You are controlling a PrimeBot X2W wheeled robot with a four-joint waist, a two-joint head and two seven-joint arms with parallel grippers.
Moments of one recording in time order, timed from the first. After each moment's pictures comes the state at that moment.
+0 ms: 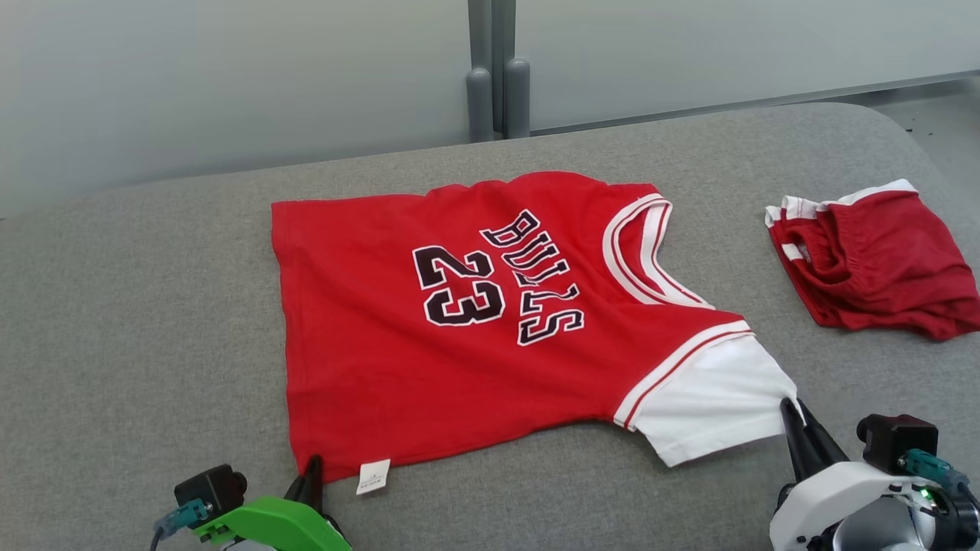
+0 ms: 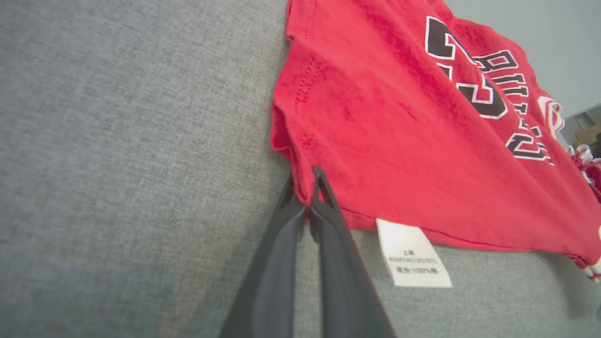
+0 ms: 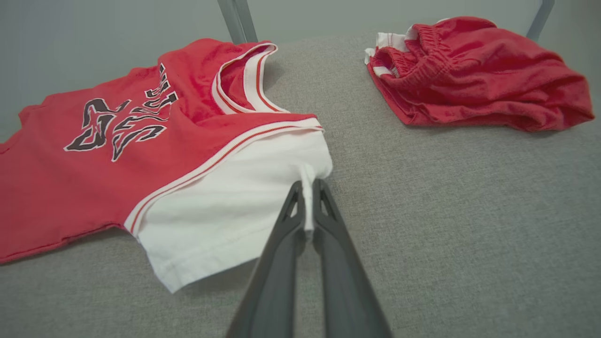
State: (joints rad) left arm -0.10 0.08 -0.20 0.57 -0.74 -0.04 -0.04; right arm 0.06 -0.05 -0.09 0.16 0.19 0.13 0.03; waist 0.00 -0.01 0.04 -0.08
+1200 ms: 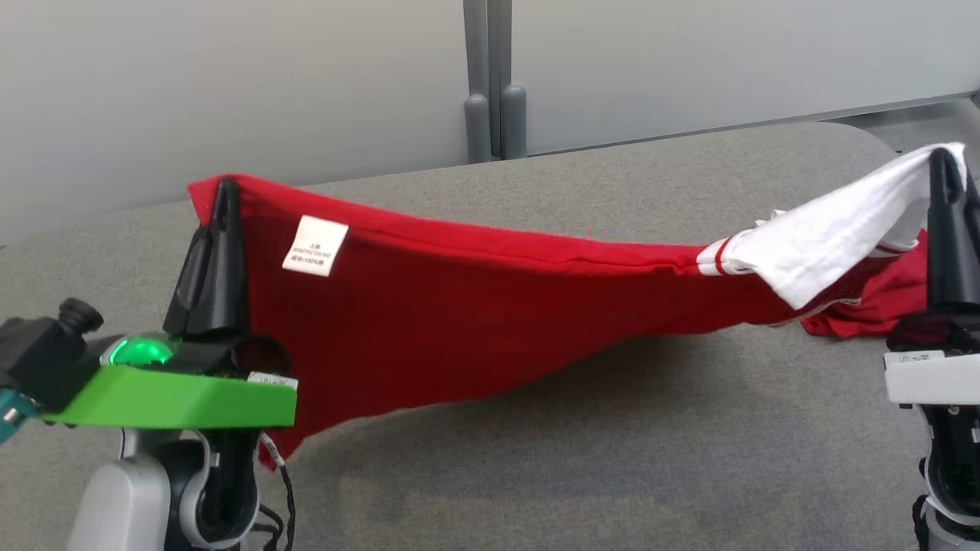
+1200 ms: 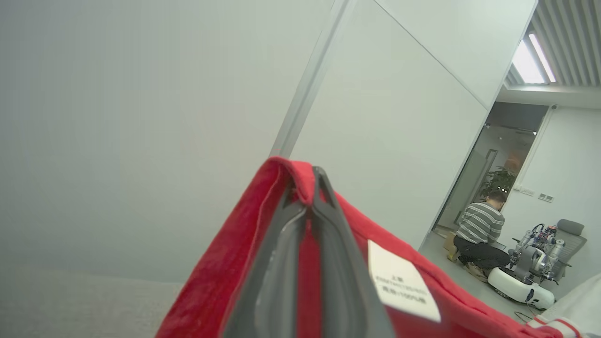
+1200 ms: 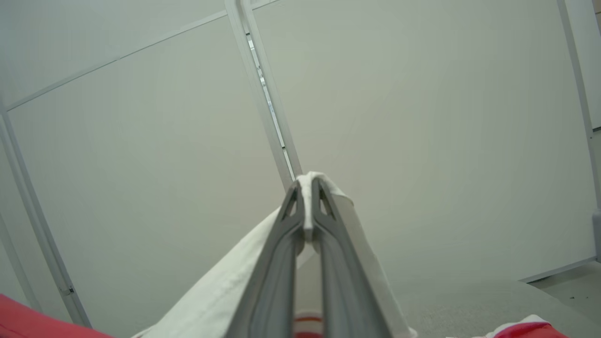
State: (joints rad) left arm -0.17 0.16 -0.16 -0.32 -0.70 0.05 -0.02; right arm -0.10 -0.05 -0.17 -0.46 0.47 0.13 0.09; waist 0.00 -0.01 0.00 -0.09
